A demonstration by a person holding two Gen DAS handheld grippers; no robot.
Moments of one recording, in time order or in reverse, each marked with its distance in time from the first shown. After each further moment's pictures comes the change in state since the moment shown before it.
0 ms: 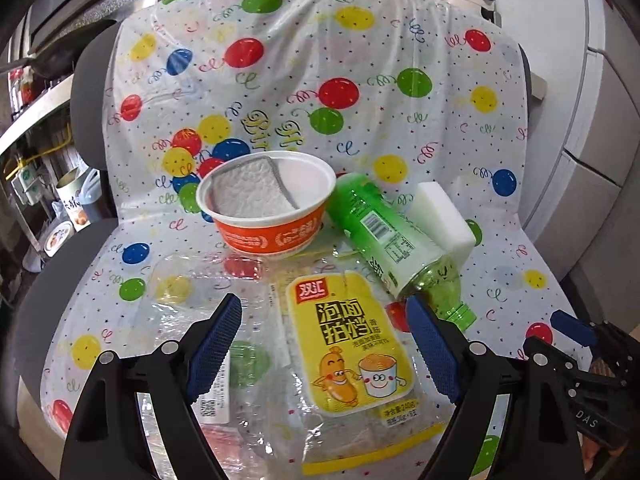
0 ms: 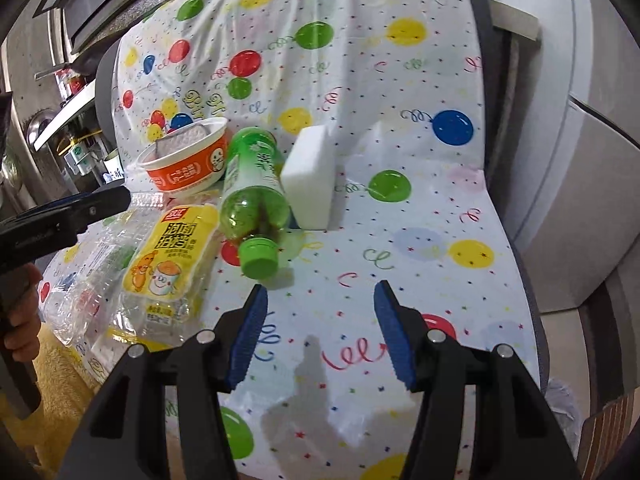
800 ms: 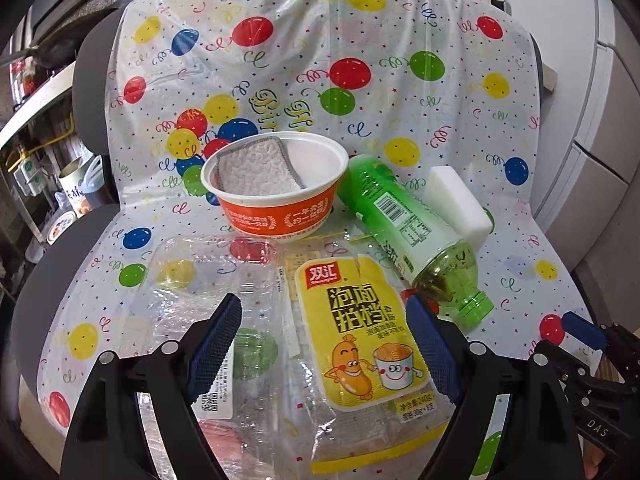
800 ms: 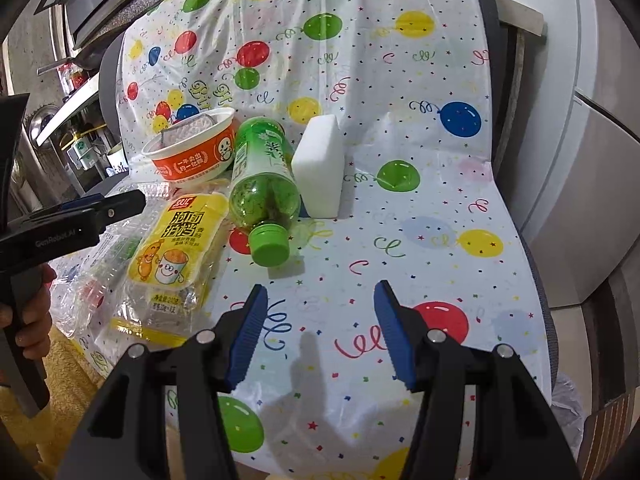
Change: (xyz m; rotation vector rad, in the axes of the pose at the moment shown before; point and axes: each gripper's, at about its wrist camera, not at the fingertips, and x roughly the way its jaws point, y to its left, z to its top) left arm 0.010 0.011 -0.007 -0.017 0.036 0.020; right arm 0.004 0.011 -0.006 -0.012 0.025 0.014
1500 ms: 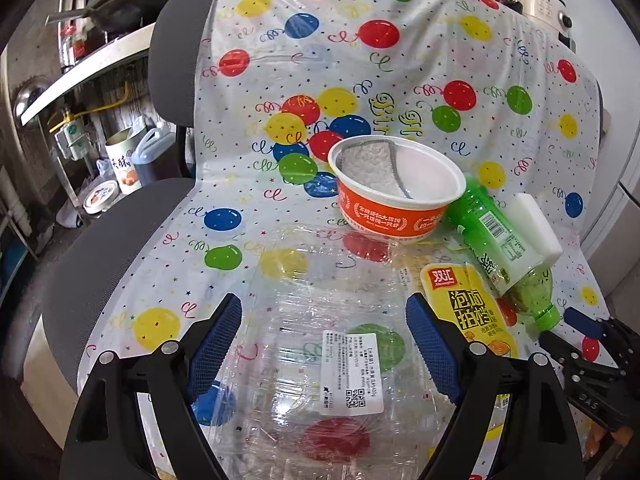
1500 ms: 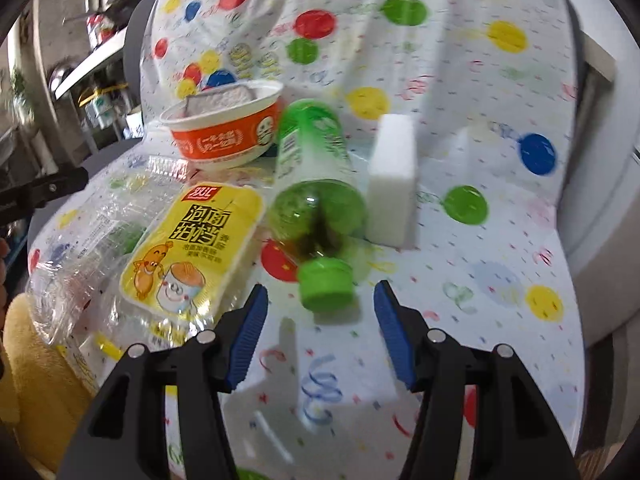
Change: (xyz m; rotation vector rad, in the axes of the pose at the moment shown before) left arm -0.012 0.088 -0.004 -0.133 -0.001 0.108; right arm 0.057 0.042 0.027 -0.172 0.050 0.030
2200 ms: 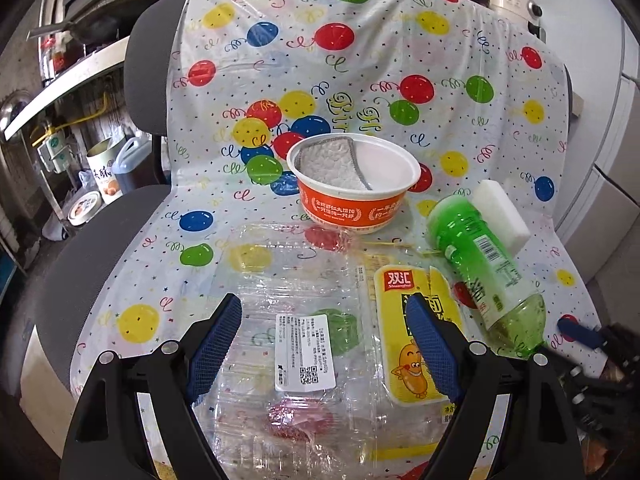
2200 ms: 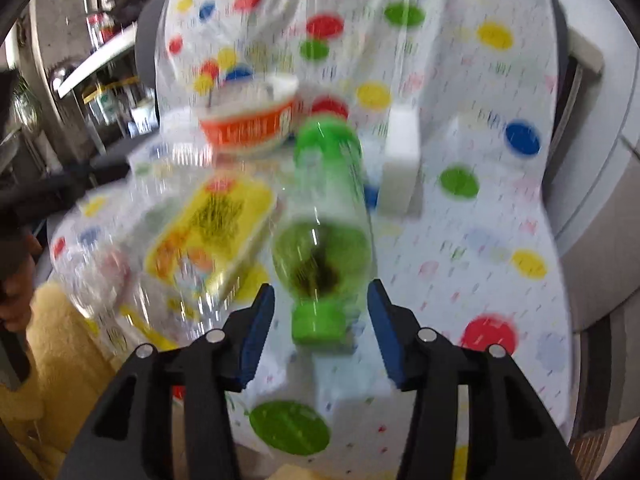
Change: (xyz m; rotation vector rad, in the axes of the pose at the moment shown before) left arm -0.015 -0.025 -0.005 0.063 -0.006 -0.061; right arm -0.058 0.011 -0.014 0.037 0.001 0.007
